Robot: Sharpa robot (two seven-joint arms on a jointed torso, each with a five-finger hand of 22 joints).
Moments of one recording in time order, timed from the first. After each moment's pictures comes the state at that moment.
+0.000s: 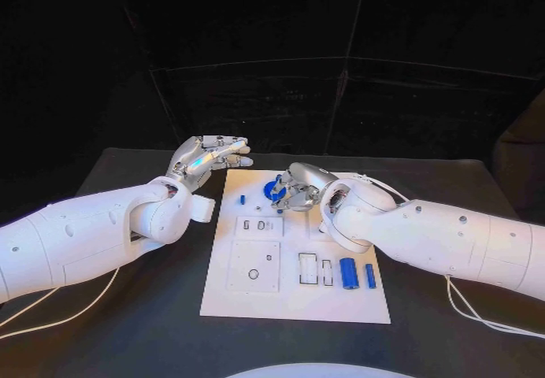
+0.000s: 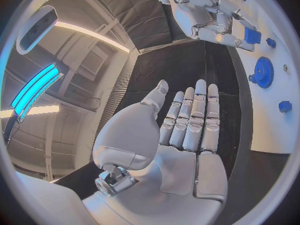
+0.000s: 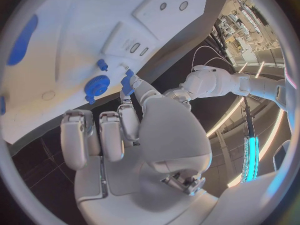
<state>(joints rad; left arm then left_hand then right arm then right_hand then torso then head) 1.23 -0.80 -0.13 1.39 -0.01 -0.21 0.62 1.23 0.12 0.06 -0.17 0.06 0.94 0.24 0.09 0.07 1.03 0.18 0.11 0.07 1.11 0.13 0.16 0.10 0.17 0.86 0.25 0.24 0.07 1.18 -0.56 -0.02 1.47 -1.35 -0.36 -0.31 1.35 0.03 0.21 -0.01 0.21 1.07 0.13 0.10 0.07 1.42 0.04 1.30 1.31 1.47 -0.02 1.50 1.31 0.03 1.47 0.09 1.53 1.31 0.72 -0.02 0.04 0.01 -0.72</state>
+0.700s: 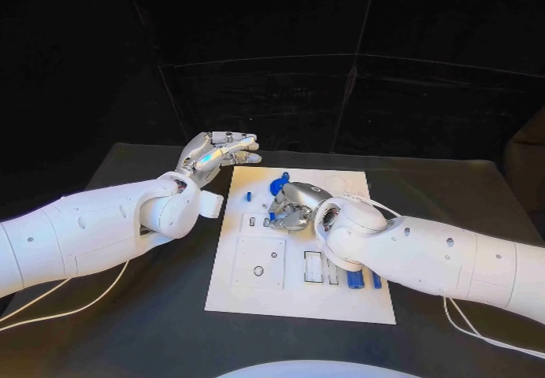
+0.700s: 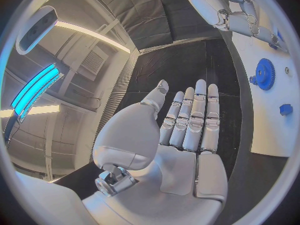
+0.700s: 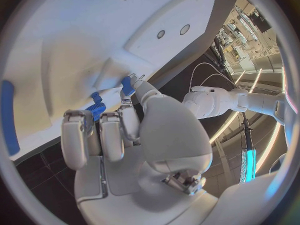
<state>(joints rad) 1.23 -0.79 -0.13 1.39 0.00 -0.21 0.62 1.23 0.12 0.07 -0.17 0.06 0.94 0.24 0.09 0.07 1.03 0.18 0.11 0.07 1.11 0.13 0.16 0.10 0.17 0.86 0.25 0.24 0.07 1.11 -0.51 -0.03 1.46 -1.46 -0.32 -0.34 1.35 0.02 0.23 -0.01 0.22 1.07 0.13 0.10 0.07 1.42 0.04 1.30 1.31 1.47 -0.02 1.50 1.31 0.03 1.47 0.09 1.53 1.31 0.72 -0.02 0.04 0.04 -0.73</state>
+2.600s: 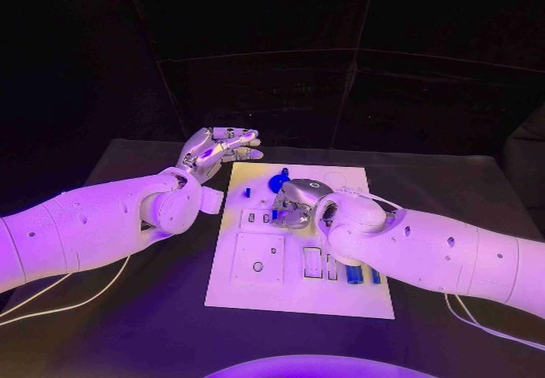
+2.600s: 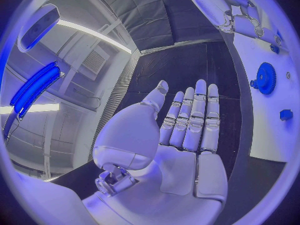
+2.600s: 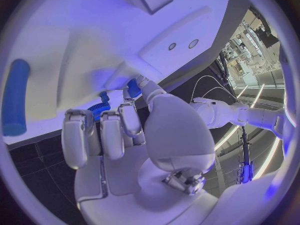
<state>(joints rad) 1.23 -0.79 -0.13 1.38 0.00 -0.19 0.62 1.22 0.13 0.07 -0.17 0.06 0.94 0.24 0.09 0.07 1.03 0.18 0.11 0.07 1.11 0.13 0.16 0.10 0.17 0.86 0.25 0.24 0.07 1.11 -0.51 -0.03 1.46 -1.59 -0.25 -0.38 1.26 -0.06 0.22 0.01 0.22 1.05 0.14 0.08 0.07 1.40 0.05 1.27 1.30 1.47 -0.02 1.48 1.31 0.03 1.47 0.09 1.53 1.31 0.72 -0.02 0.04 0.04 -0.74</state>
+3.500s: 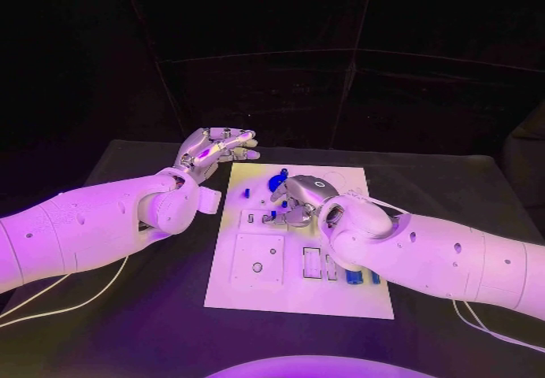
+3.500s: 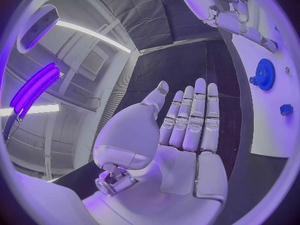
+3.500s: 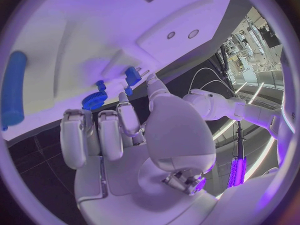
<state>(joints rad) 1.23 -0.79 -0.13 1.37 0.00 -0.19 0.62 1.21 0.14 0.09 -0.18 0.06 0.97 0.22 0.09 0.07 1.08 0.16 0.11 0.07 1.15 0.12 0.16 0.10 0.17 0.90 0.24 0.24 0.07 1.10 -0.55 -0.03 1.51 -1.60 -0.41 -0.36 1.24 -0.09 -0.01 0.14 0.19 0.91 0.17 0.07 0.07 1.39 0.08 1.27 1.30 1.47 0.00 1.47 1.31 0.03 1.47 0.11 1.52 1.31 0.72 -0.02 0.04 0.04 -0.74</state>
